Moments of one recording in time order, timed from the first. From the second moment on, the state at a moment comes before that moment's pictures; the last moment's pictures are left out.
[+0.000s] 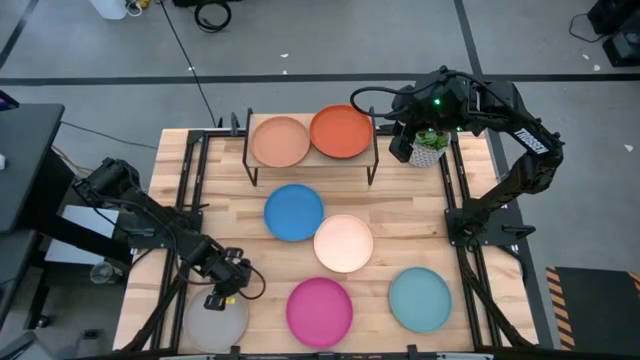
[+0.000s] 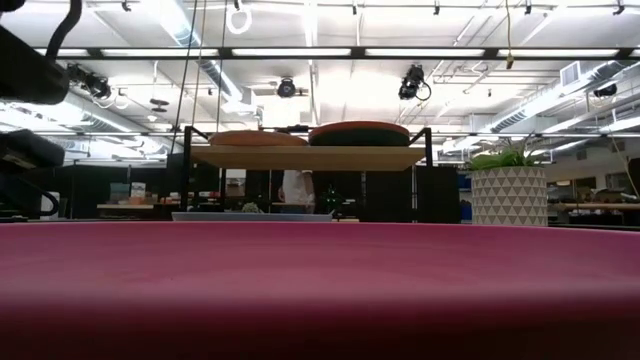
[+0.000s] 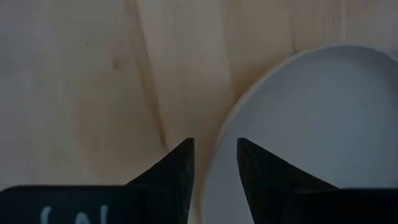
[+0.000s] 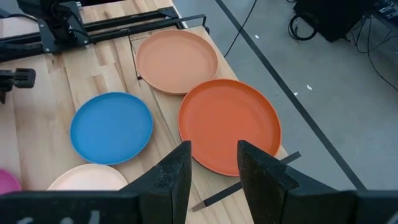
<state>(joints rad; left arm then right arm) -0.68 1.37 0.62 -0.45 0.11 -0.53 -0.21 1.47 2.11 -1.35 0.26 0.06</state>
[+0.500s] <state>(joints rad) -0.69 1.43 0.61 -0.43 0.18 -0.53 -0.21 1.47 2.11 -1.35 0.26 0.06</state>
